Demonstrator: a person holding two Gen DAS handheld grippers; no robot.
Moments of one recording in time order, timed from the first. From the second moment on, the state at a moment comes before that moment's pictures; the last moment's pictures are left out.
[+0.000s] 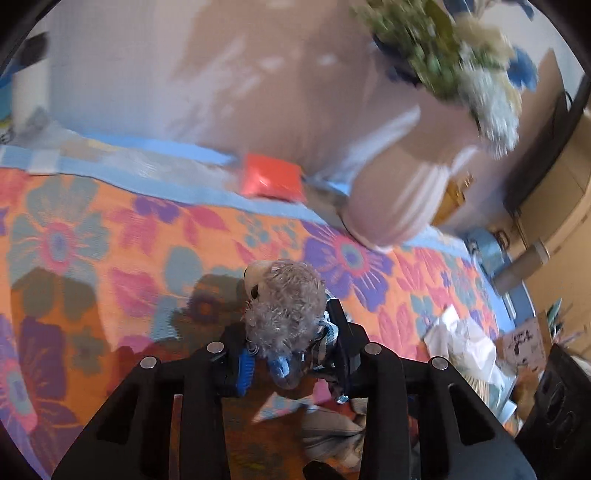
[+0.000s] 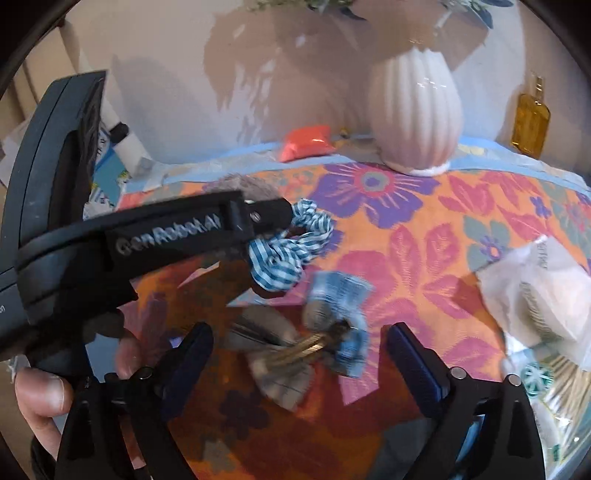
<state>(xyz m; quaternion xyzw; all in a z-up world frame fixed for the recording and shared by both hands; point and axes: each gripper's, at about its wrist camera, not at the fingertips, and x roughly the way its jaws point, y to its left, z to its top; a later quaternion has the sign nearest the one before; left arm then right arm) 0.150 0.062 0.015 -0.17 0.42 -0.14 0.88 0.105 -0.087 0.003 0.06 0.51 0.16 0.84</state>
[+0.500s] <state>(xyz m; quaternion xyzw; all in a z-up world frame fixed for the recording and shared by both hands) 0.140 0.086 0.028 -0.18 0.38 -0.12 0.90 0.083 -0.100 0.019 0.08 0.45 0.21 0.86</state>
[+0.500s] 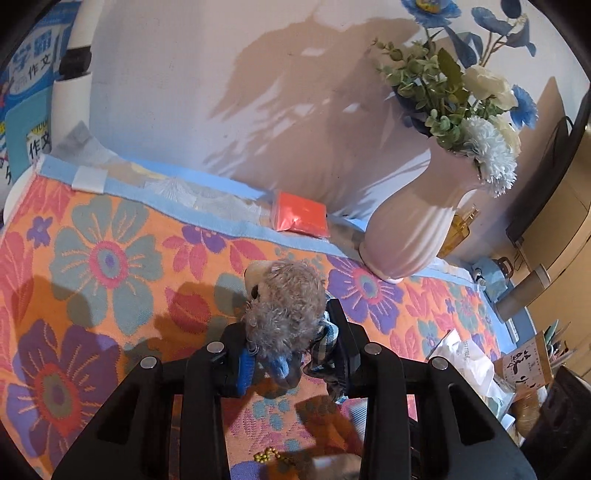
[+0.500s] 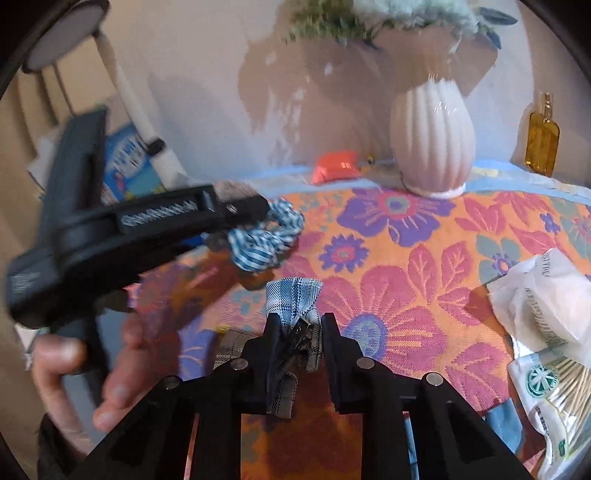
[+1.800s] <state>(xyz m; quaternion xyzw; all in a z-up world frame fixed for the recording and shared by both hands) -0.034 -0.192 0.108 -0.02 0.34 -0.35 0.87 -0.102 -0.390 0.133 0.19 0.34 0.00 0.92</state>
